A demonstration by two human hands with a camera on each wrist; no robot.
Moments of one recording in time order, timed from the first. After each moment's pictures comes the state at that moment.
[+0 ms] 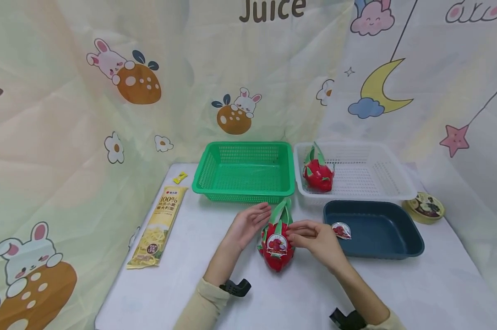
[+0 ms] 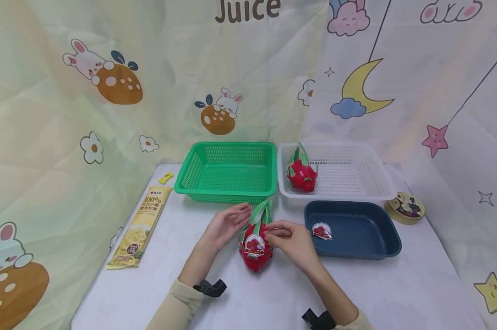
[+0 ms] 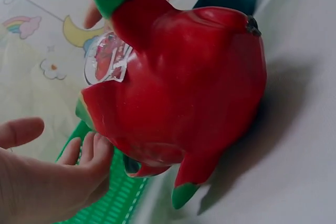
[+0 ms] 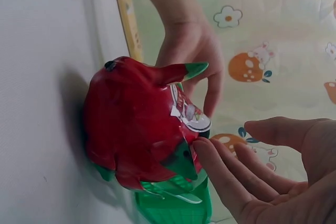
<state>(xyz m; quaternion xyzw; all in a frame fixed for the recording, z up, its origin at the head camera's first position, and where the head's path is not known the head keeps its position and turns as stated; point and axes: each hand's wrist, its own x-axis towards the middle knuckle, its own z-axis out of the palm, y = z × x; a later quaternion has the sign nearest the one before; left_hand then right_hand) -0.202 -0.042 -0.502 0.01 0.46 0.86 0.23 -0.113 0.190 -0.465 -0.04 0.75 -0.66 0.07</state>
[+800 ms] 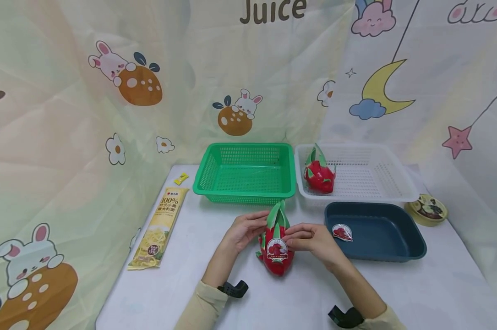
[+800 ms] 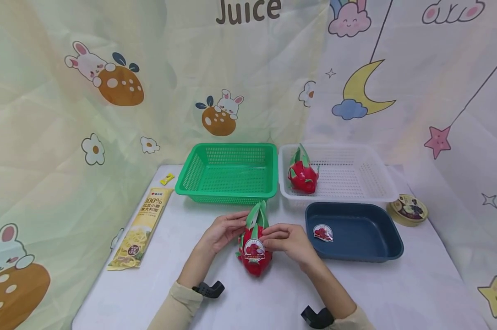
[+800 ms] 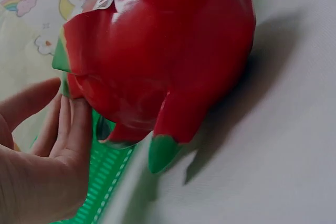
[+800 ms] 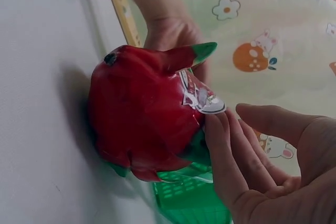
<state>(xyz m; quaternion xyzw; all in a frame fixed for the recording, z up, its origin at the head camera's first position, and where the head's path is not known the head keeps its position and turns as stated) -0.203 -0.052 -0.520 0.00 0.52 0.82 0.23 -0.128 0.197 -0.480 -0.06 0.72 -0.67 0.16</state>
